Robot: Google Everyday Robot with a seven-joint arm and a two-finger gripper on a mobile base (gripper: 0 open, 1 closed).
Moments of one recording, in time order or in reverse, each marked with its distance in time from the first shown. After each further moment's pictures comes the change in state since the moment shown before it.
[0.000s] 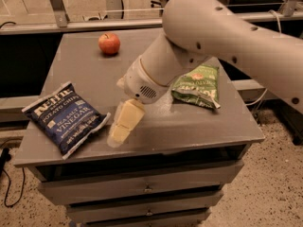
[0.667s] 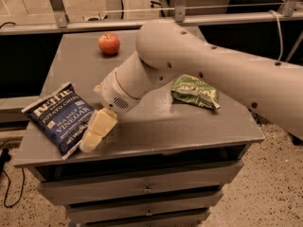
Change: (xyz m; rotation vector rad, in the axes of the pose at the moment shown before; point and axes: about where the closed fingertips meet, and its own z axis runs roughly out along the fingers) arm -0.036 -0.006 0.063 -0.015 -0.113 -0.028
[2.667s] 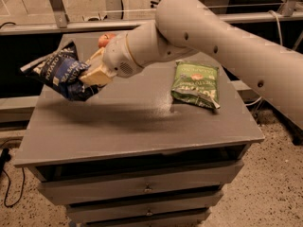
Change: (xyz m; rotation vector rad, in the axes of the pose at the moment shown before) arm -0.060 -0.071 -0.049 0.139 -0.247 -0.136
